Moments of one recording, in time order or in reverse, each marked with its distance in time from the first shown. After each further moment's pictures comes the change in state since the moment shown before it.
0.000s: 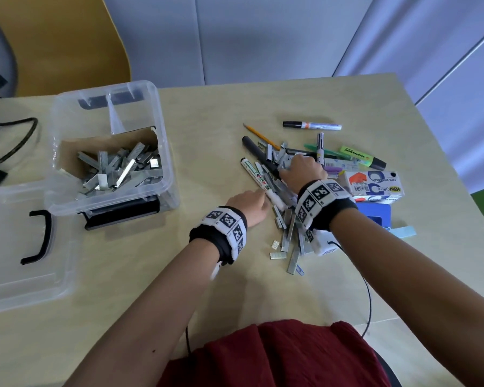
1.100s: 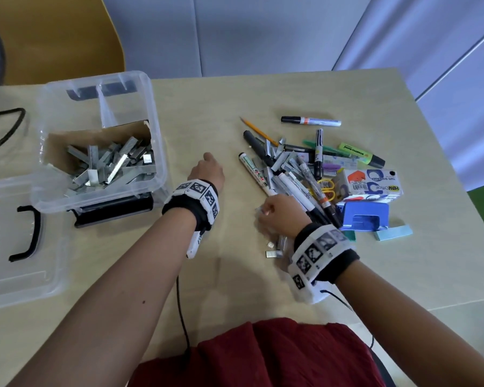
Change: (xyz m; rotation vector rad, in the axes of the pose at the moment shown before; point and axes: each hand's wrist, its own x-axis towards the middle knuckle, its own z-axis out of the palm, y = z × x) left_hand 0.022 -0.041 -0.040 -0.213 0.277 -0.504; right_hand -0.067 0.003 0.030 0.237 -0.294 -0.215
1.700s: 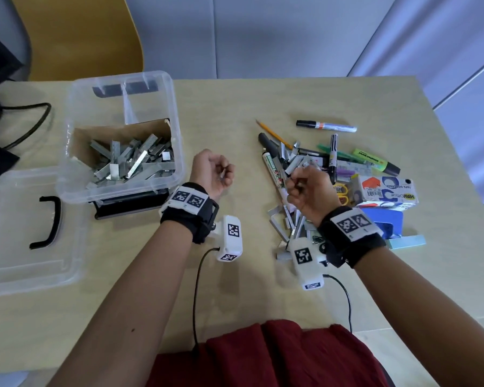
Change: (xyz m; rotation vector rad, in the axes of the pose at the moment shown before) left_hand -0.014 -0.023 -0.024 -1.538 -0.278 -0.248; right_hand 0.013 -0.002 -0.034 1.411 0.014 0.131
